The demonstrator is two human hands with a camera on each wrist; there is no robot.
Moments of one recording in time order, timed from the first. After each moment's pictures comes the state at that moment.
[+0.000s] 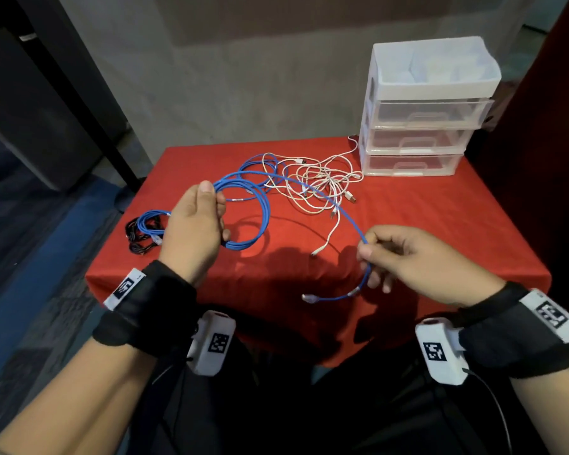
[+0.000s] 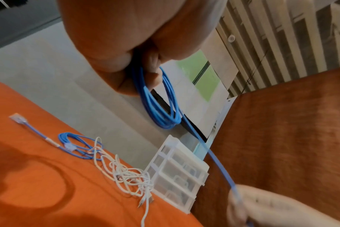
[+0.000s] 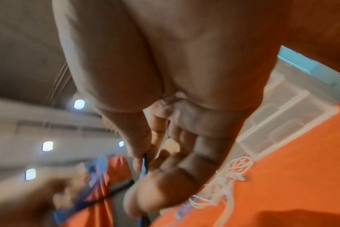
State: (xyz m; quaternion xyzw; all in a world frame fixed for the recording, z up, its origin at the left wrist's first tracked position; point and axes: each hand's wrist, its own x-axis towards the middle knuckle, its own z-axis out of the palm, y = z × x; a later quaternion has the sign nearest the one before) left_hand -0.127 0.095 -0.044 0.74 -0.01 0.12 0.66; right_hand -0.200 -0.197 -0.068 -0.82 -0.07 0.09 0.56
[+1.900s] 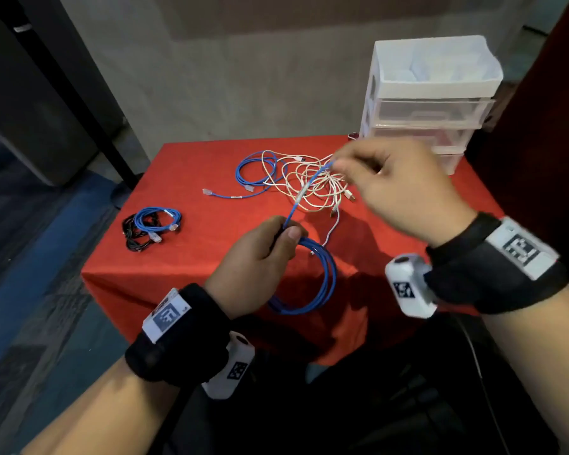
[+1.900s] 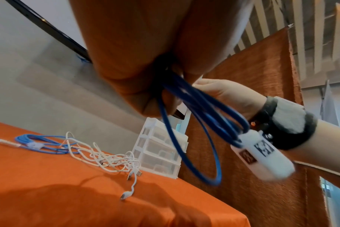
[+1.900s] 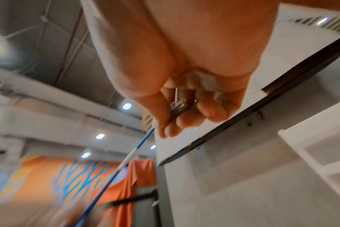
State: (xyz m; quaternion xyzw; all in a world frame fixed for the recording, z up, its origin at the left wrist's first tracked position) left_hand -0.164 0.060 -0.071 0.82 -0.24 -0.01 0.52; right_hand -0.152 -0.163 0.008 -0.89 -0.13 -0.22 0.38
